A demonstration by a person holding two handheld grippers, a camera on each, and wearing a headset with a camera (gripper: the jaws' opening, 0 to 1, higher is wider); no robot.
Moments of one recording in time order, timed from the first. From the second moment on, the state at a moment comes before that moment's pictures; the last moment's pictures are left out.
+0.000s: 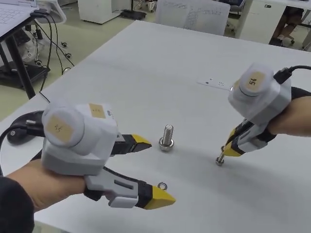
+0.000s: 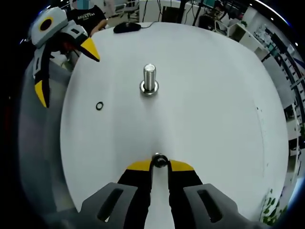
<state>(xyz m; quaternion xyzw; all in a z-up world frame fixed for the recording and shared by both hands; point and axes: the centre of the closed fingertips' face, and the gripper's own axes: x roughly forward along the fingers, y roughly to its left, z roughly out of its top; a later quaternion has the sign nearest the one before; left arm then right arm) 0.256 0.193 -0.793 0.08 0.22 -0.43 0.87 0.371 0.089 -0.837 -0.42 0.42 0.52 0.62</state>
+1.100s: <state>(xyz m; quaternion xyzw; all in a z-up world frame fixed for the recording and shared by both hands) 0.252 0.196 -0.794 0.08 0.23 -0.43 0.87 0.364 0.086 -0.866 -0.42 0.43 0.52 0.61</state>
